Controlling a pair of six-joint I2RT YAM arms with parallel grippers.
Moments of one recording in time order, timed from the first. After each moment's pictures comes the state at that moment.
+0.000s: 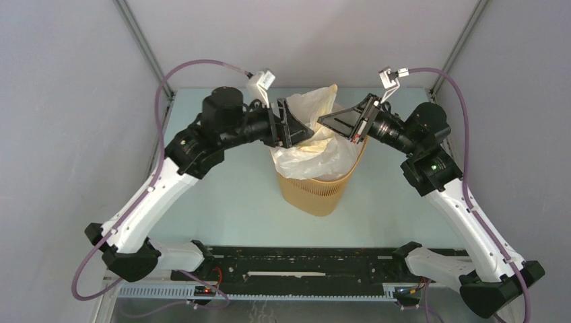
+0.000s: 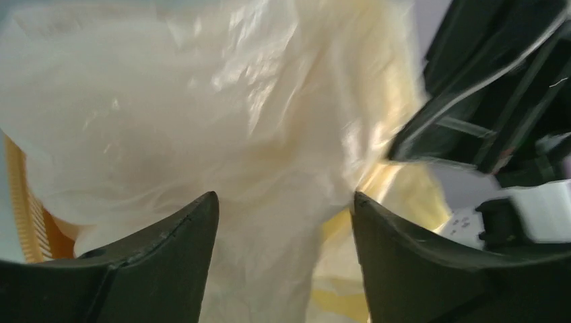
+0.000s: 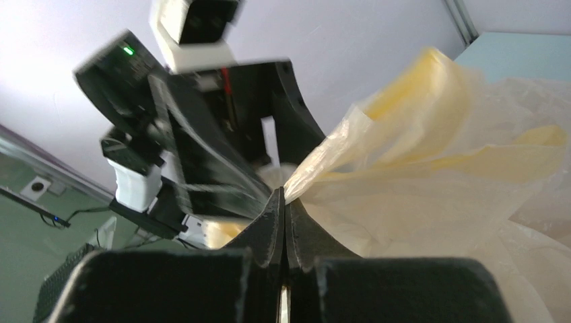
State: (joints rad) left arm -0.76 1.25 1.66 -0.60 0.22 -0.58; right arm 0.50 1.05 1.25 0.00 -0.59 0.82
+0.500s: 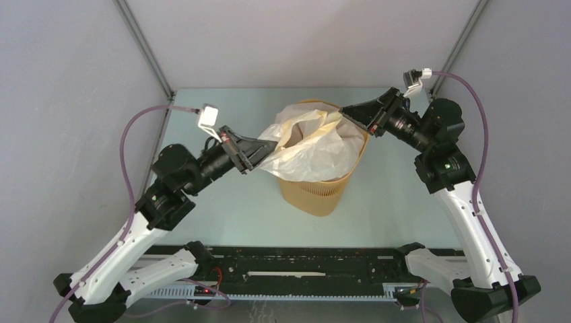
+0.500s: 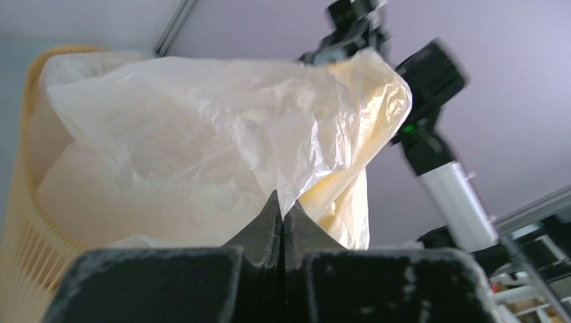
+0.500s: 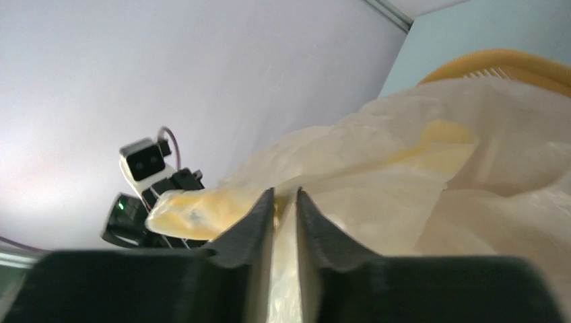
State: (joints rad) left arm -0.76 0.81 1.07 -0.12 0.16 -0.75; right arm 0.29 1.02 1.25 -0.17 -0.57 1.06
